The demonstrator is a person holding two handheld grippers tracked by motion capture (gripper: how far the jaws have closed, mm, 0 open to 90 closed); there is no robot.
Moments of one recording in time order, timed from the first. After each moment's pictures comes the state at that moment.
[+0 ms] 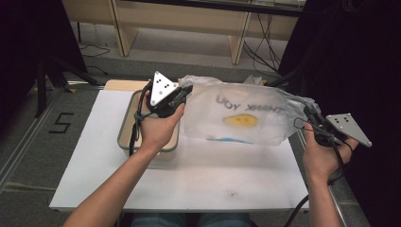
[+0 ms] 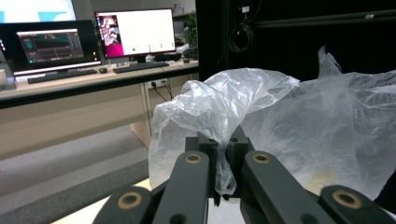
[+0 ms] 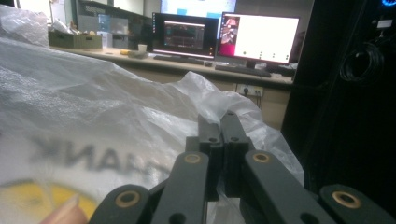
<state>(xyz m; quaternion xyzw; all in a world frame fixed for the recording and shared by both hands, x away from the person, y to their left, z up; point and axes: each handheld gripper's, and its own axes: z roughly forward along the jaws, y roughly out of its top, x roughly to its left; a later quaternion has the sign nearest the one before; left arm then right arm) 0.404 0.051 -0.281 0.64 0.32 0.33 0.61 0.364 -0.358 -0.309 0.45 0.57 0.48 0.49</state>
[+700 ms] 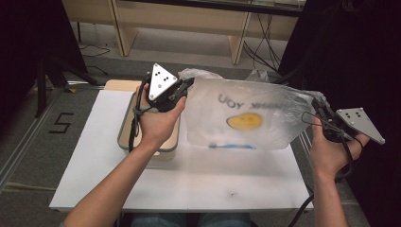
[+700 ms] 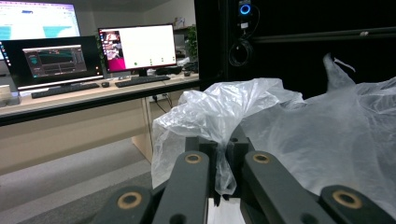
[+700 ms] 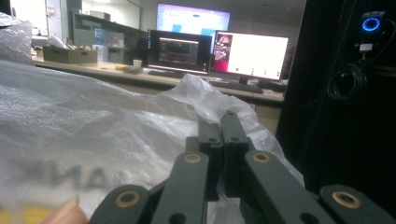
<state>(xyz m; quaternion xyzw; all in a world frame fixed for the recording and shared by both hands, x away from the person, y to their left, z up) 0.405 0.049 -0.263 0.63 0.32 0.34 0.62 0.361 -0.361 -0.285 0.44 0.55 0.49 0.51</state>
